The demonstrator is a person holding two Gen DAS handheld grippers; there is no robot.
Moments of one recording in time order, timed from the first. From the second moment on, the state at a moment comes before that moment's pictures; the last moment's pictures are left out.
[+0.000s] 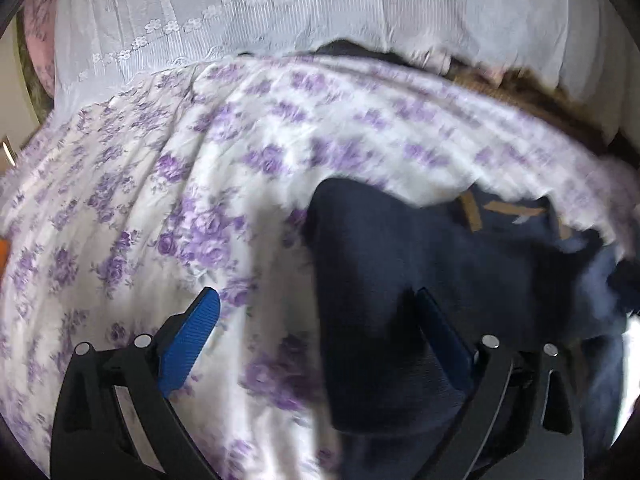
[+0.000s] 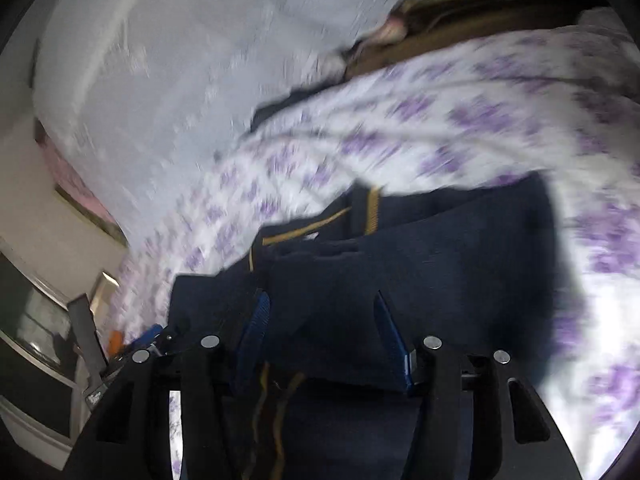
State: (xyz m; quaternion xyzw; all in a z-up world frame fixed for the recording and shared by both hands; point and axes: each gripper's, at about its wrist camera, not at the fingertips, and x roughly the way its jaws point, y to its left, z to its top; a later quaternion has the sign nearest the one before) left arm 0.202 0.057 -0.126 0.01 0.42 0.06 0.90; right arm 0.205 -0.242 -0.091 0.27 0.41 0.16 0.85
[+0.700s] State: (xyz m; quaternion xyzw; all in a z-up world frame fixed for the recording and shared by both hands) left arm 0.206 0.039 -0.151 0.06 0.44 0.04 0.89; right arm 0.226 -0.273 -0.143 0.32 0.40 0.14 0.85
